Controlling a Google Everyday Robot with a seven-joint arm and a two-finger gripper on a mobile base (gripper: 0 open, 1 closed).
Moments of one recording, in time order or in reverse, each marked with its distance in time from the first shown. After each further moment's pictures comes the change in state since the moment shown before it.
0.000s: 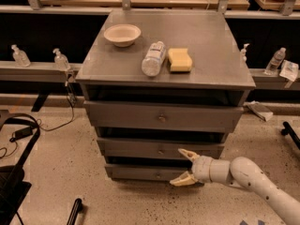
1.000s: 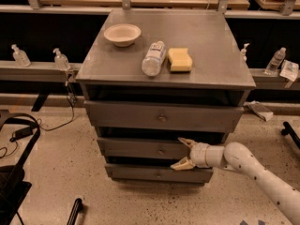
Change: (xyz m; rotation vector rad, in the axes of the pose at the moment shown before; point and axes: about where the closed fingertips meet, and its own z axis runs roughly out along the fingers) arm 0.021 -0.063 0.029 0.029 0.062 -0.070
